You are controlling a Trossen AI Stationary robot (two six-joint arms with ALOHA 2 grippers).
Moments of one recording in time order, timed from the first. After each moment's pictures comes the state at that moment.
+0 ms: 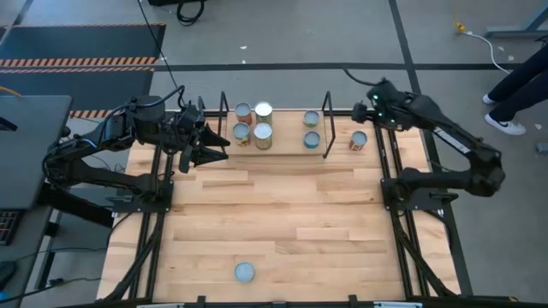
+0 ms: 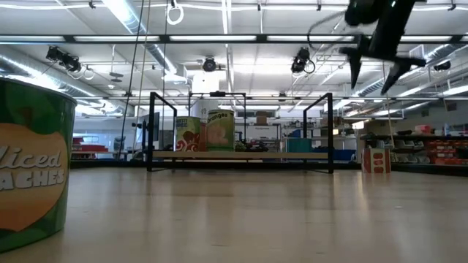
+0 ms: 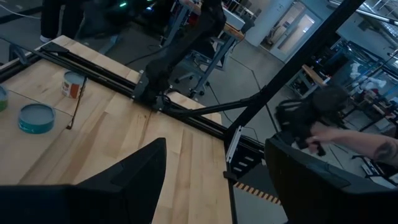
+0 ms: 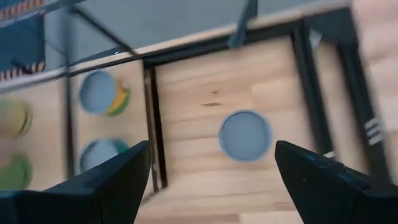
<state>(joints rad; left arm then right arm) 0.18 1.00 1.33 -0.54 0.29 -0.49 -0.82 1.05 1.09 -1.09 0.21 0.91</state>
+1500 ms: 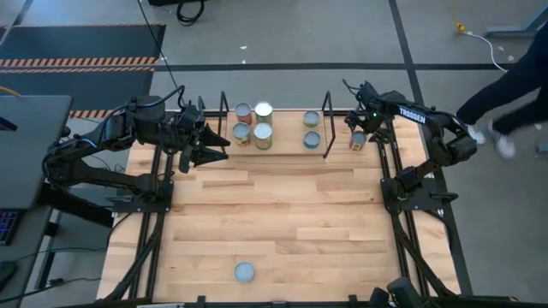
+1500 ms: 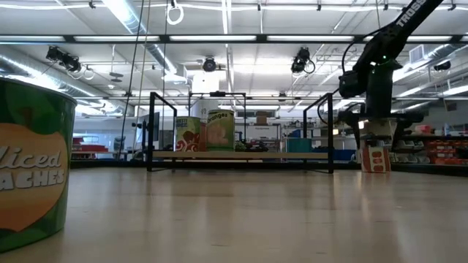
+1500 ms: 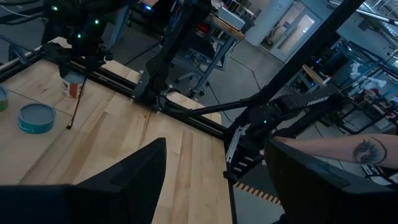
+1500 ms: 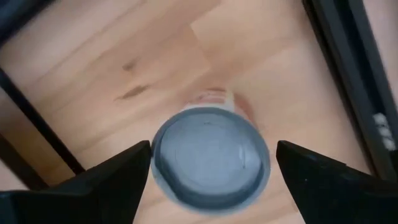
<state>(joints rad) 0.18 1.00 1.33 -0.54 0.29 -0.49 -1.11 1.45 0.90 -0.88 -0.06 1.01</state>
